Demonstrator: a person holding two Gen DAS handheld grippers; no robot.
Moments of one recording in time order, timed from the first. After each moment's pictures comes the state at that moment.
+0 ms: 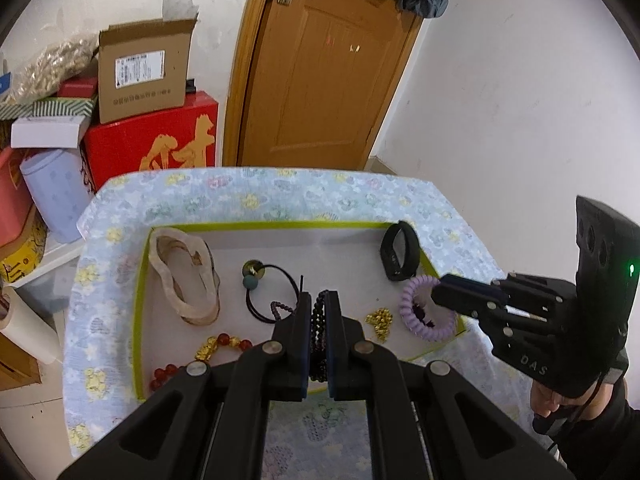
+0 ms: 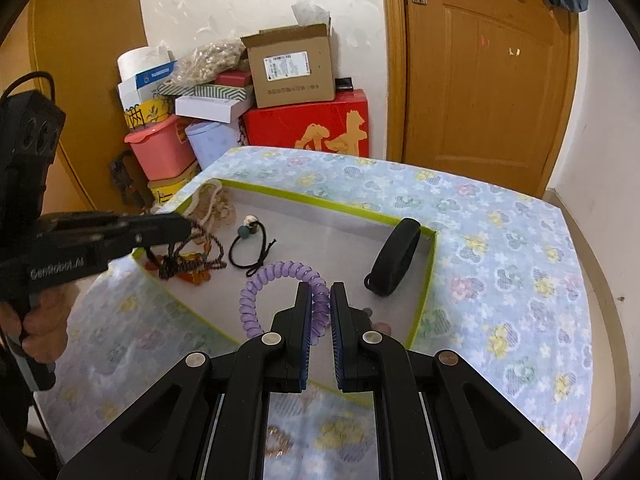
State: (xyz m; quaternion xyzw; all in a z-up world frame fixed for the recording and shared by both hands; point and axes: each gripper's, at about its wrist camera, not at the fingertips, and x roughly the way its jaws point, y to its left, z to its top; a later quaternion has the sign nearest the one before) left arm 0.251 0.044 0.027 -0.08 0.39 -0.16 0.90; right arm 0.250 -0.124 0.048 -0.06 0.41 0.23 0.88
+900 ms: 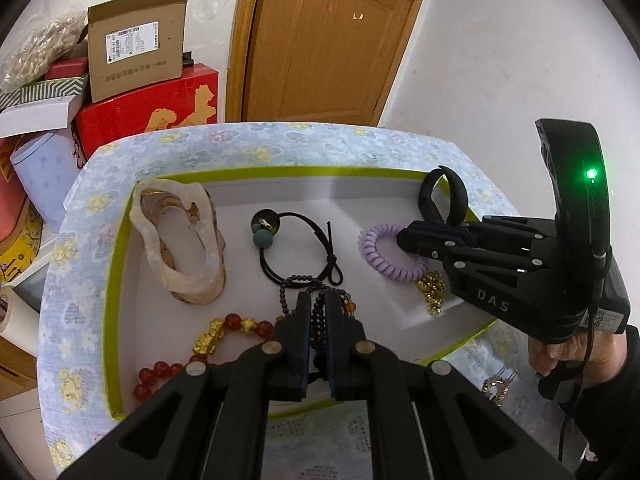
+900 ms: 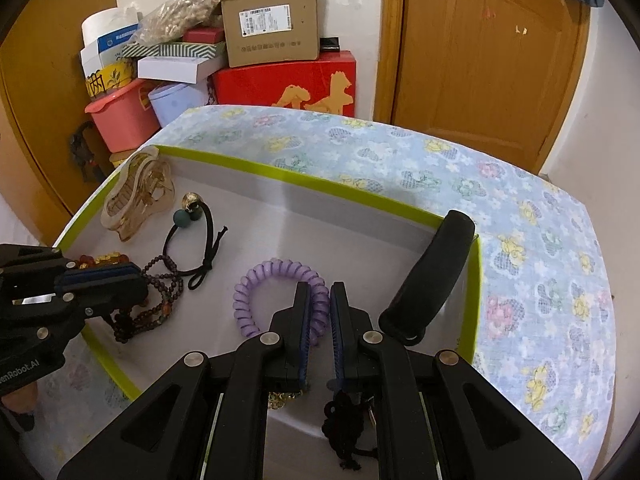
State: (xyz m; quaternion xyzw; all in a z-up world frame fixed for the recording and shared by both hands) left arm 0.266 0.045 -0.022 -0.05 0.43 -0.15 0.89; right arm 0.309 -0.090 -0.007 -0.10 0.45 0.19 0.87
